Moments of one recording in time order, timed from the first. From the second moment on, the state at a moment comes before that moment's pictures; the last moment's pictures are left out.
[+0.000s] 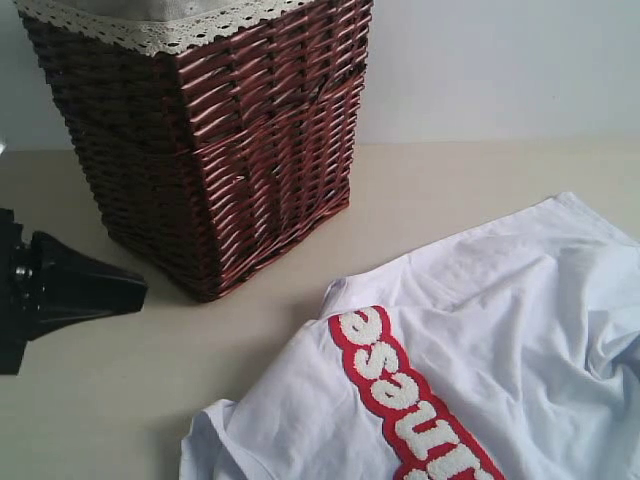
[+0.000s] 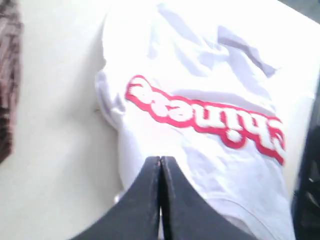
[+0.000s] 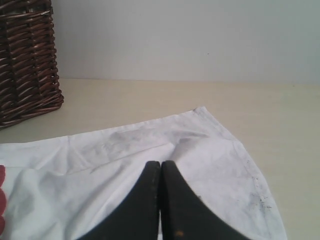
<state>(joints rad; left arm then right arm) -0.06 1.25 -0.59 -1.28 0.99 1.63 0.13 0.01 0.00 -0.26 0.31 0.26</state>
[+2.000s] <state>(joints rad) -0.28 1.70 -0.89 -1.73 0.54 2.10 0.13 0.01 0.00 -0.26 0.31 0.26</state>
